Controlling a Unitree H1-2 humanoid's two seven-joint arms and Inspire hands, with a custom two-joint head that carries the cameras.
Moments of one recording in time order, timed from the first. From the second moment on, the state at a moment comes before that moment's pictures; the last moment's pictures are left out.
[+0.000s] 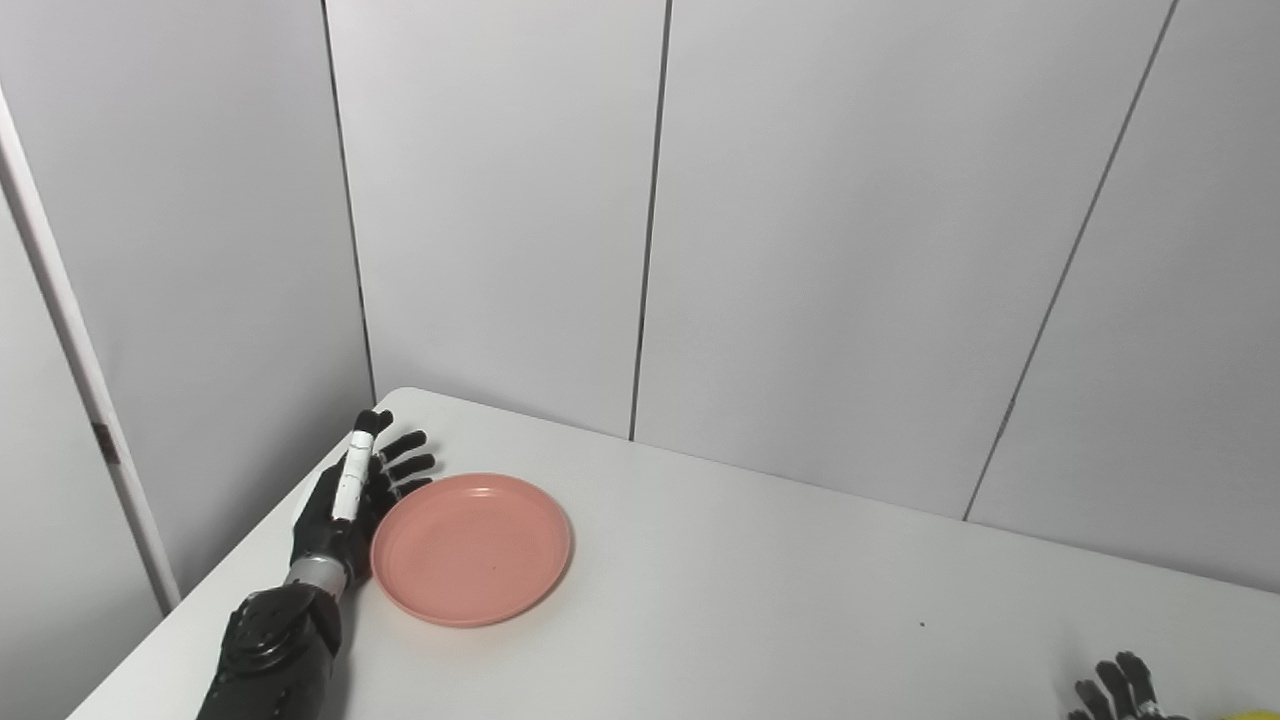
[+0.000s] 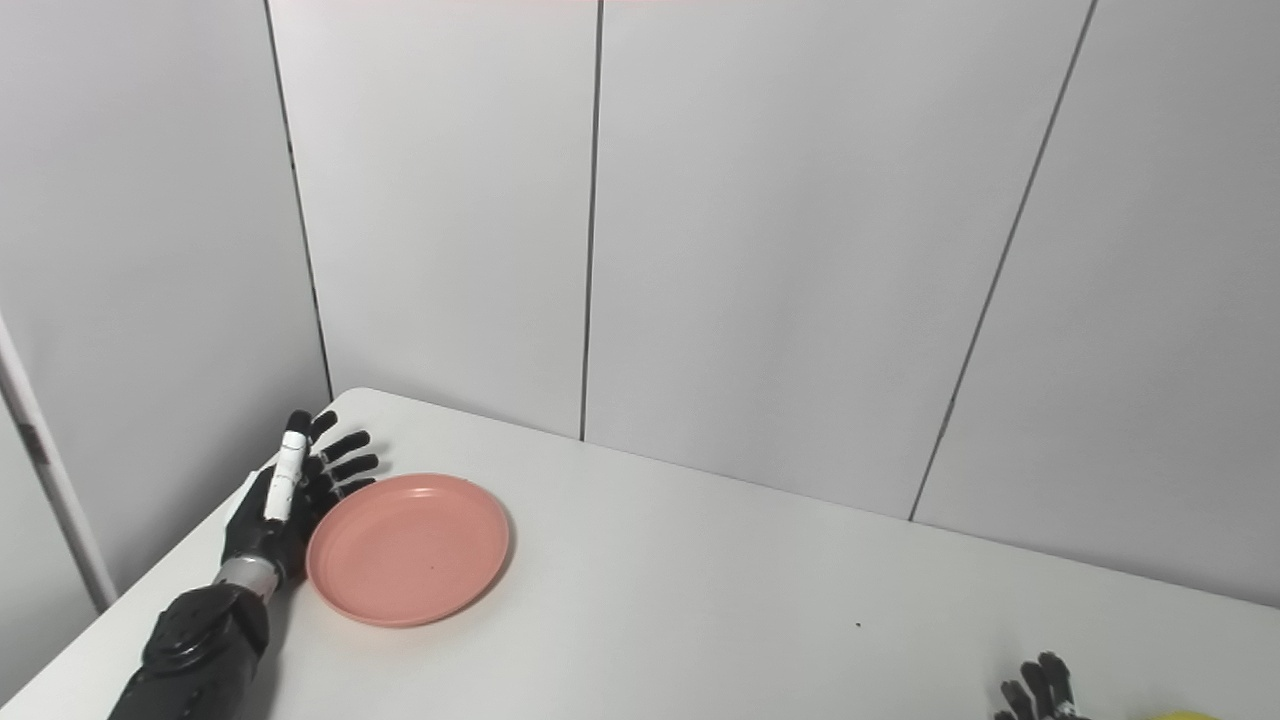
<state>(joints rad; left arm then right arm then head) -0.47 0.34 0.34 0.60 -0.37 -0.04 -0.11 -0.06 -0.11 -0.12 0.05 0.29 -0.06 0.18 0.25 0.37</state>
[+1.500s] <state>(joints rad) -0.43 0.23 0.28 0.40 -0.32 0.10 -0.05 0.00 -0.10 -0.10 -0.03 0.29 0.00 0.16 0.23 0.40</state>
